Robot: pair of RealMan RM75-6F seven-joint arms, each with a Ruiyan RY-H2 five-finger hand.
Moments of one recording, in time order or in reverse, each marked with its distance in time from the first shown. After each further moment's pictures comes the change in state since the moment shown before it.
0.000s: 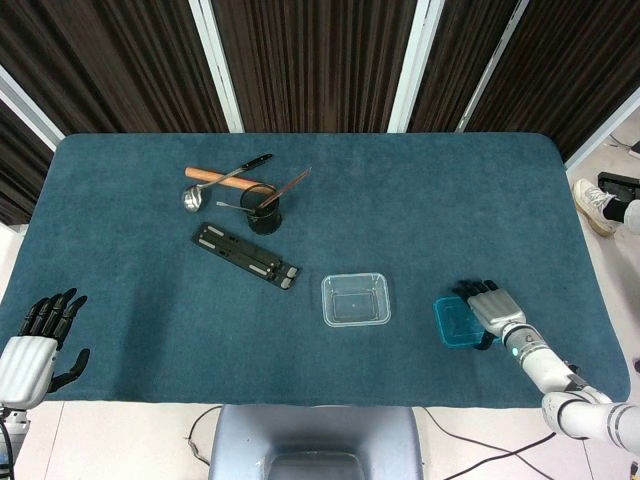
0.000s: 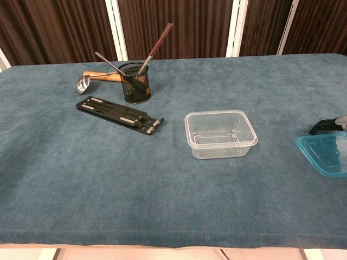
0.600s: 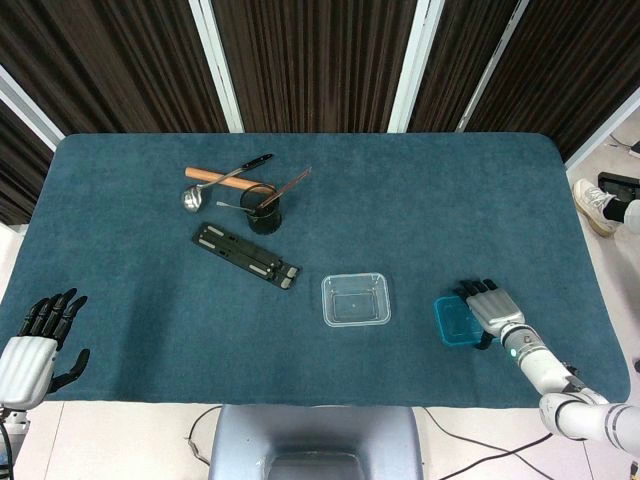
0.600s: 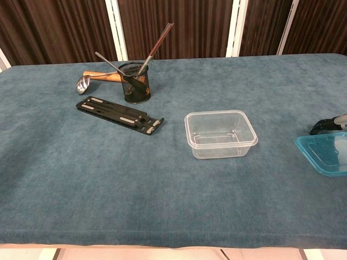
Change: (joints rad) left arm 0.001 0.000 0.001 0.002 0.004 0.004 -0.006; right arm 0.008 -0.004 -0.014 -0.016 0.030 0.027 -0.031
